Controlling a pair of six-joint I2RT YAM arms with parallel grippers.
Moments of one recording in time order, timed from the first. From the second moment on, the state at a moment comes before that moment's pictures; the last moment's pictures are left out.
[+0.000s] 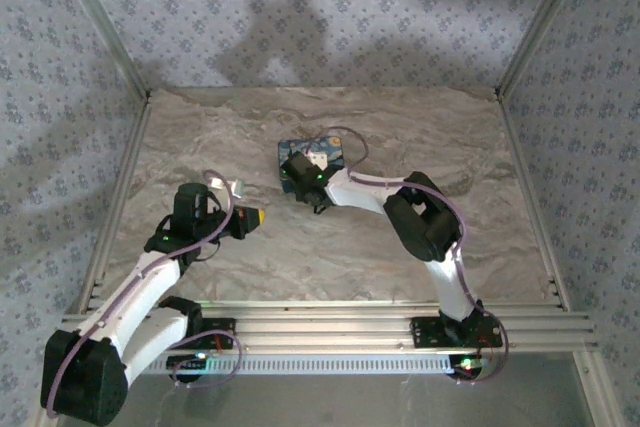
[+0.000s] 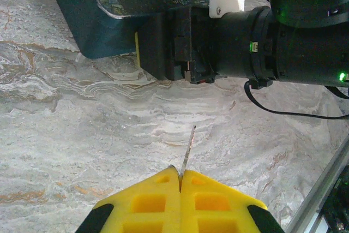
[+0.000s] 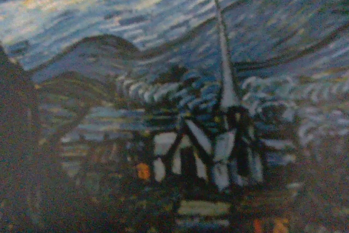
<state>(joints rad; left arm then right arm) -0.29 0.88 0.46 -0.20 0.55 -0.36 0.84 2.11 1.49 -0.46 0.34 0.73</state>
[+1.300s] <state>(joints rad) -0.38 1.04 0.41 0.09 0.60 -0.35 0.67 1.88 1.44 -0.55 -0.13 0.80</state>
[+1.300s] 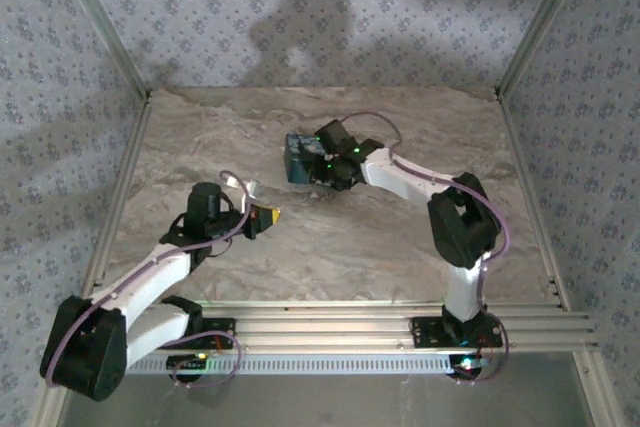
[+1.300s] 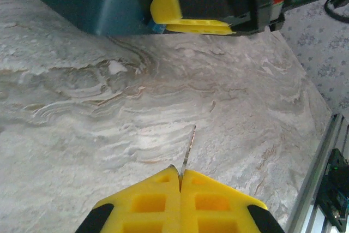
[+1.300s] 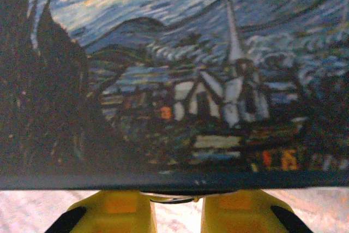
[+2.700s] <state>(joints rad) -0.47 1.74 0.52 1.02 0.82 -0.51 0.57 1.74 1.34 -0.59 -0.43 0.94</state>
